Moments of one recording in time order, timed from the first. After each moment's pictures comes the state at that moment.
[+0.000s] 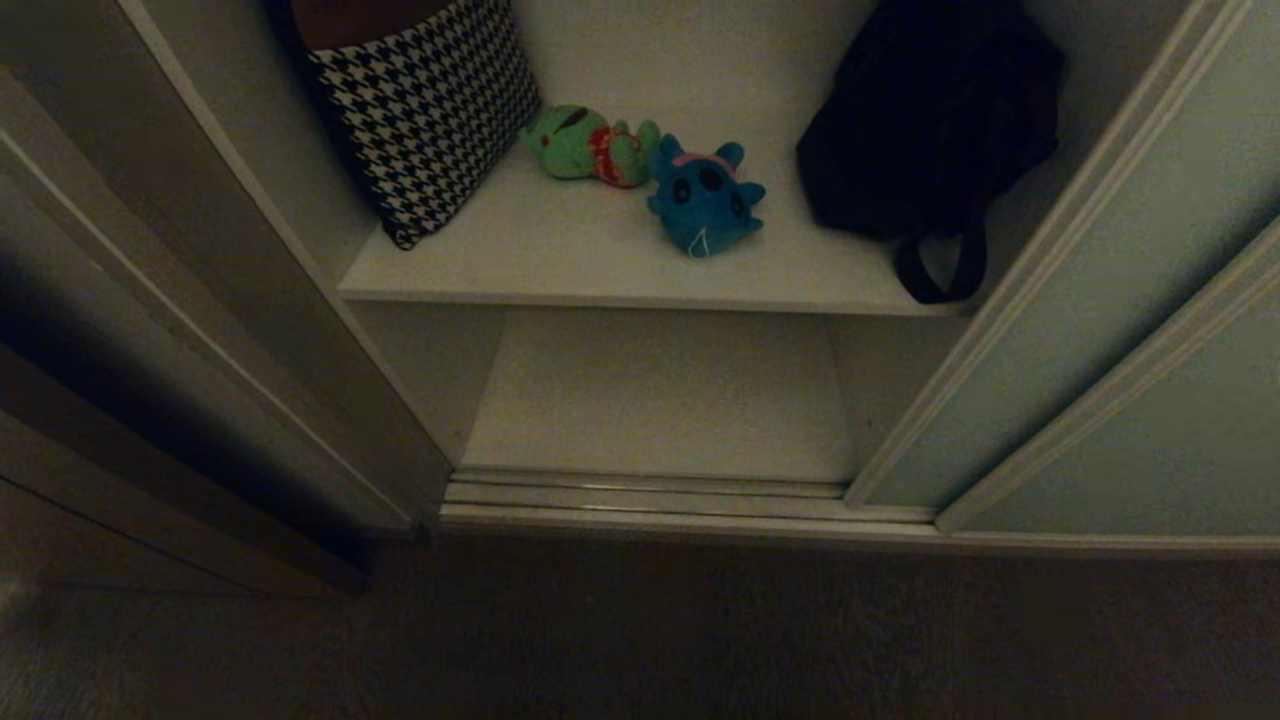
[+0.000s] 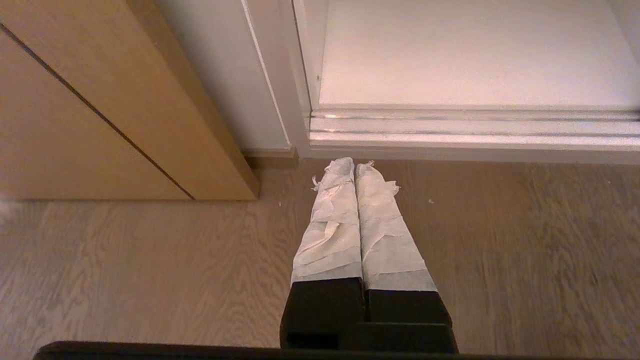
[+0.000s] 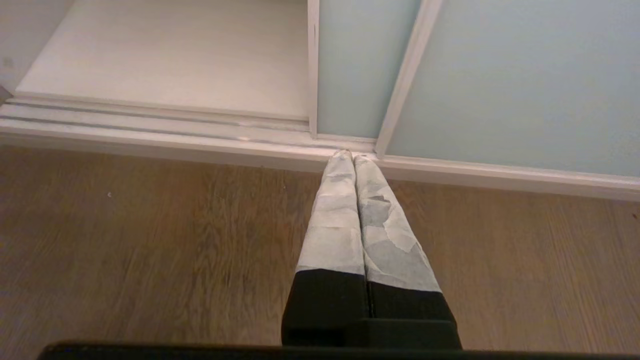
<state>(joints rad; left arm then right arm) 0.02 0.00 0.00 0.00 -0.01 0.08 0.00 0.00 0.00 -0.01 0.00 0.00</state>
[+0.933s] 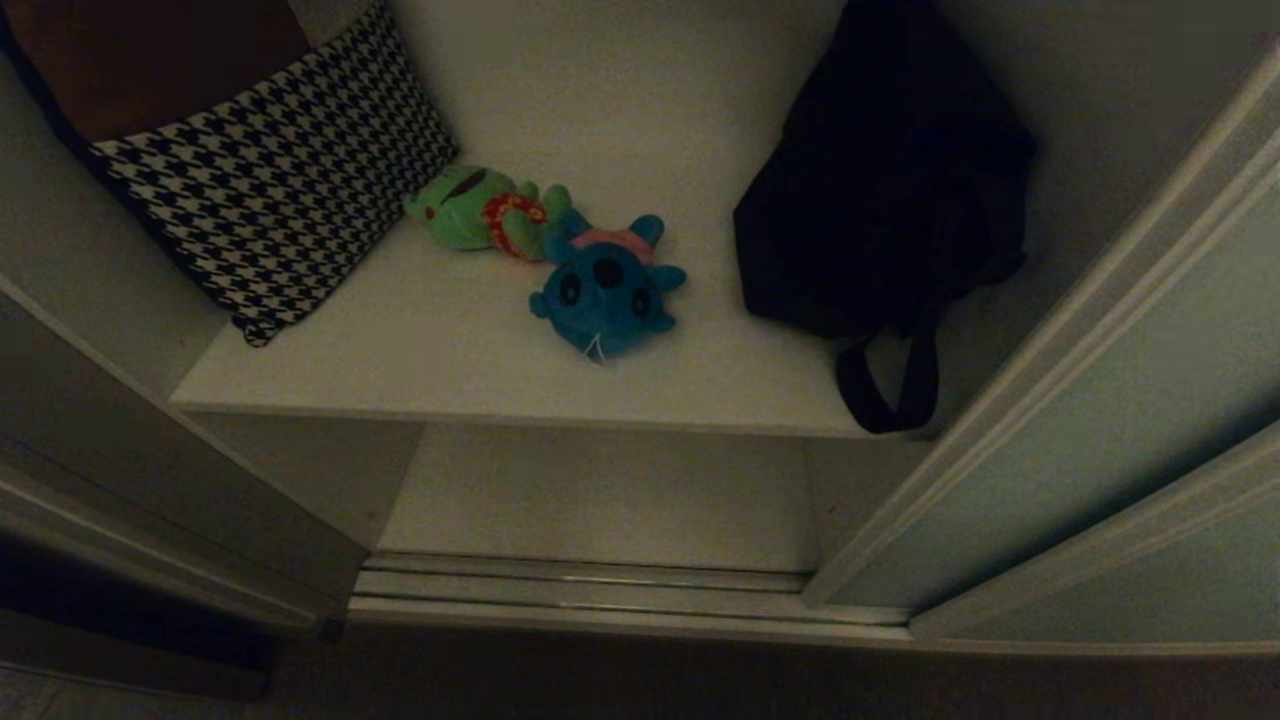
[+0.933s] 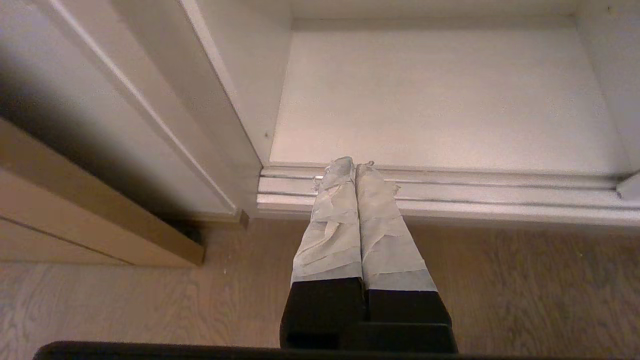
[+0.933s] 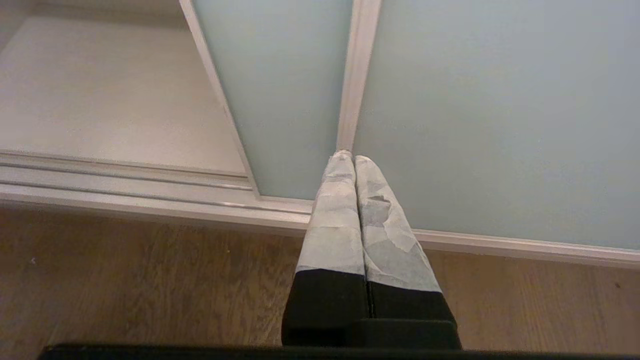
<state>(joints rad) 0.01 0.00 0.00 0.00 -0.01 0.07 0.00 0.00 0.00 -0.01 0.00 0.00</state>
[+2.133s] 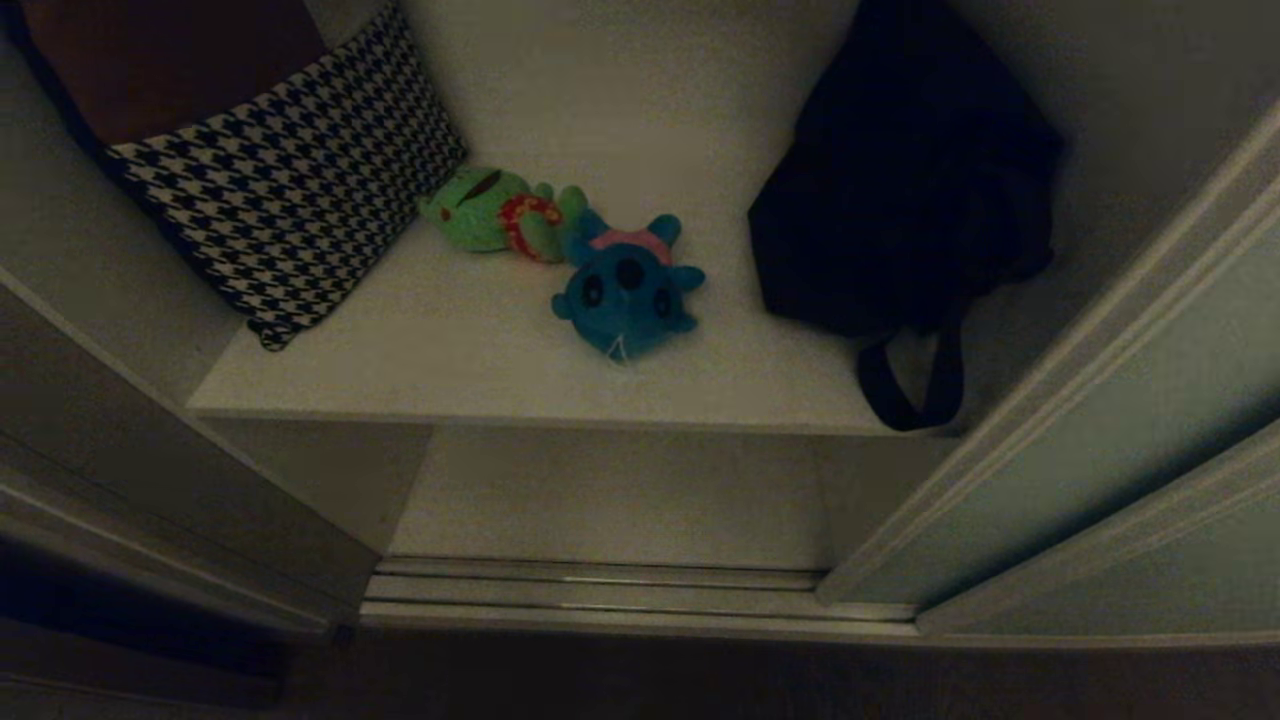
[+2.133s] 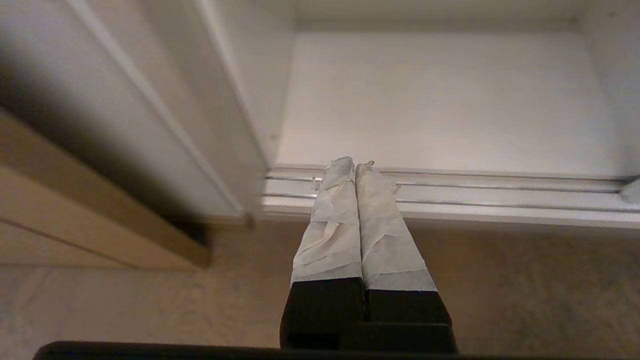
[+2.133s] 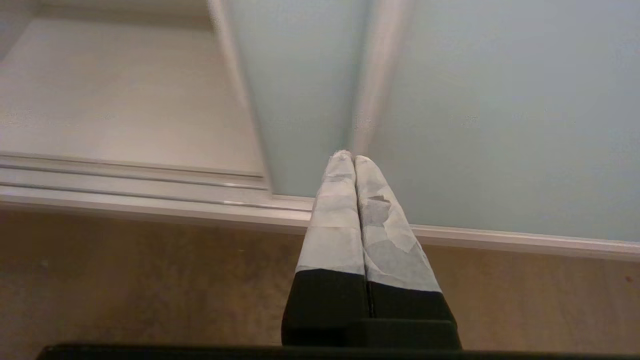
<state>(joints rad) 0.01 0.00 0.00 0.00 -0.01 0.05 0.00 0.00 0.00 -0.01 0.00 0.00</state>
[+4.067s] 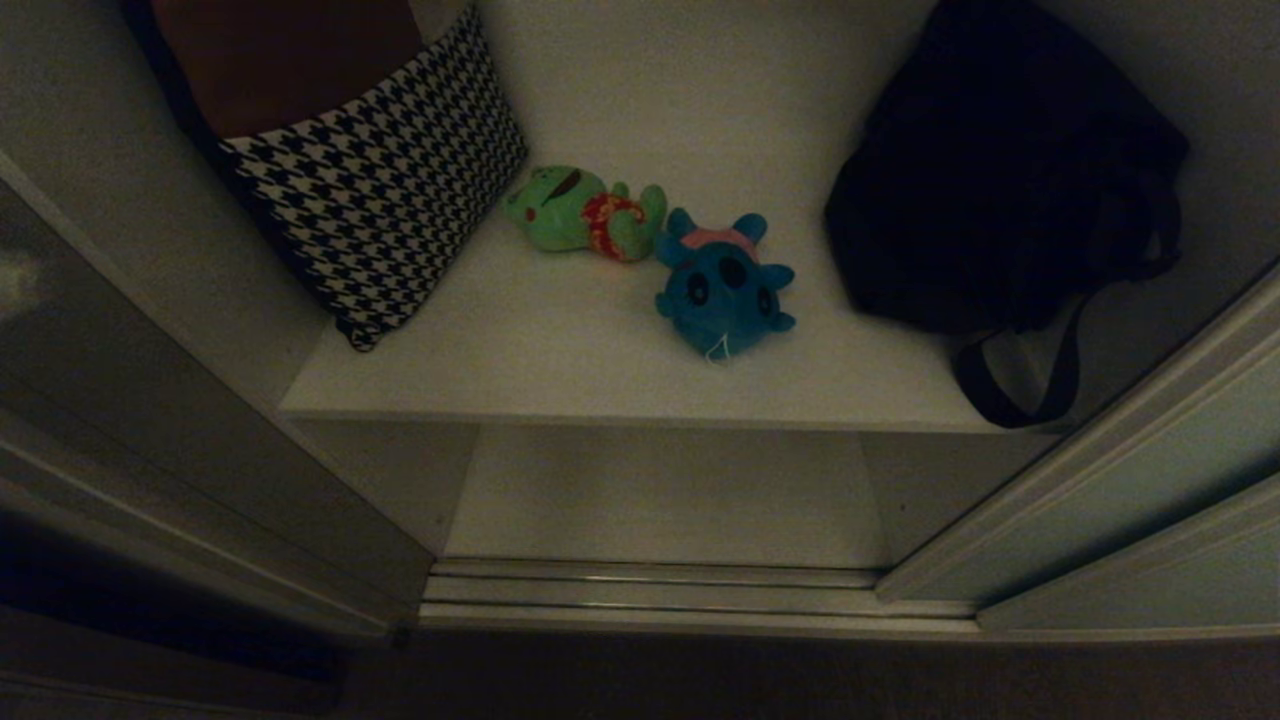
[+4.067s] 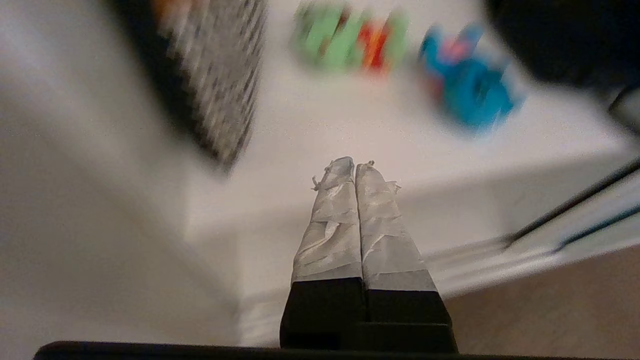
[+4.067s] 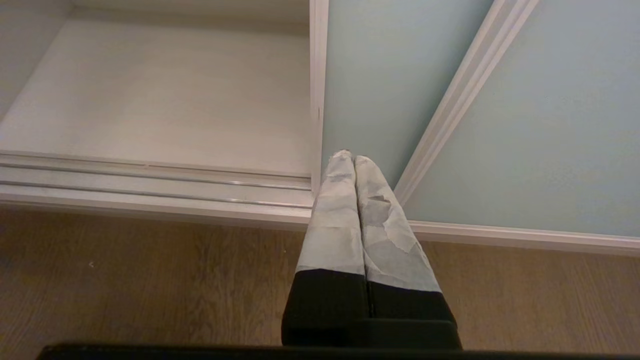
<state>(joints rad) -0.02 0.88 -0.95 -0.01 -0.33 0.03 0.00 0.00 0.00 -0.01 0.00 0.00</state>
